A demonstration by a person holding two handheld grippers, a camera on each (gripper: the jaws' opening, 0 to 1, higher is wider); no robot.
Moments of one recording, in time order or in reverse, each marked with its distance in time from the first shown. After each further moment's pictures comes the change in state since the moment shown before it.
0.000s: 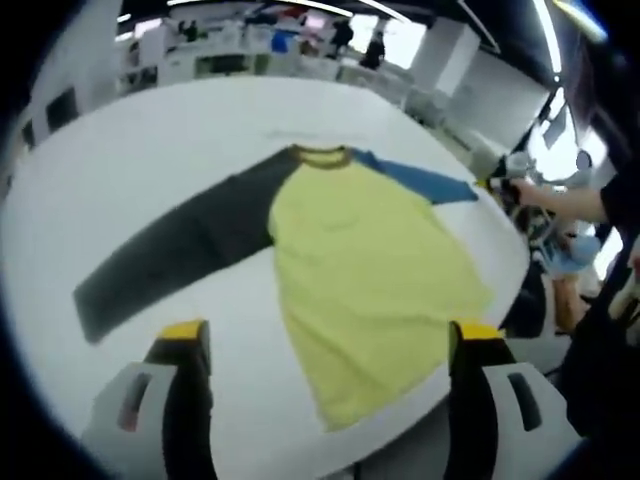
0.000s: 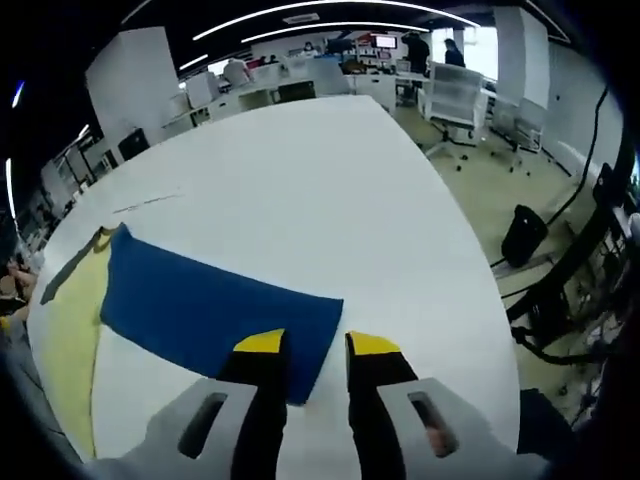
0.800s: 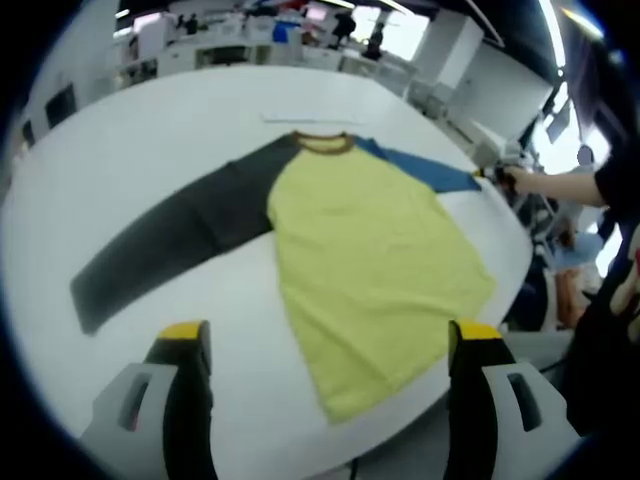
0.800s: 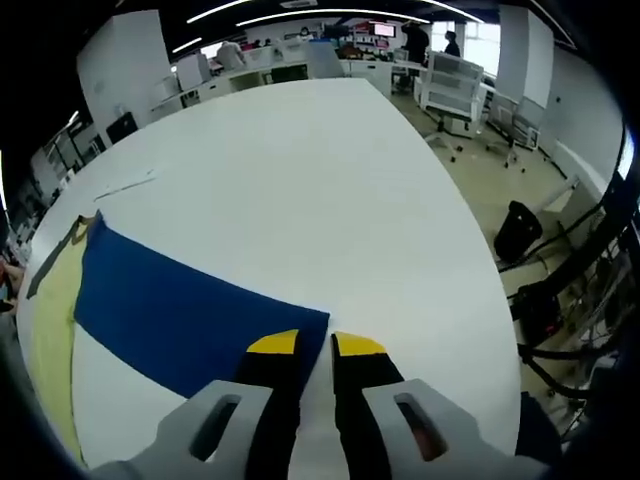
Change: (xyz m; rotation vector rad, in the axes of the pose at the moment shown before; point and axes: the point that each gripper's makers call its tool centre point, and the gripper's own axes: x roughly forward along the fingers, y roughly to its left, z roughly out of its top) left arm 0.007 0.001 -0.014 -0.003 0.036 0.011; right arm 0.034 -0.016 0.002 -0.033 0.062 -0.038
